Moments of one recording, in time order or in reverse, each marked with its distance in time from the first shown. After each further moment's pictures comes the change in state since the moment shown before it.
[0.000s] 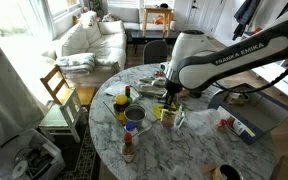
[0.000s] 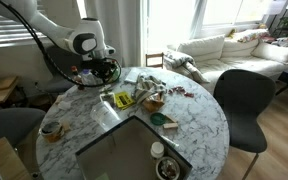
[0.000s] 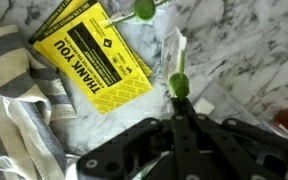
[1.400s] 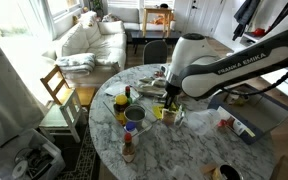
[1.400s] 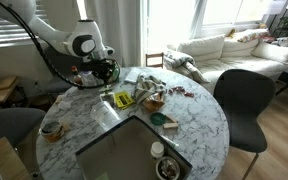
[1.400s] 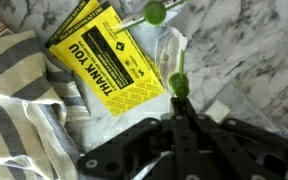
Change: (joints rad) arm 0.017 -0.003 -0.015 -0.033 -0.095 0.067 0.105
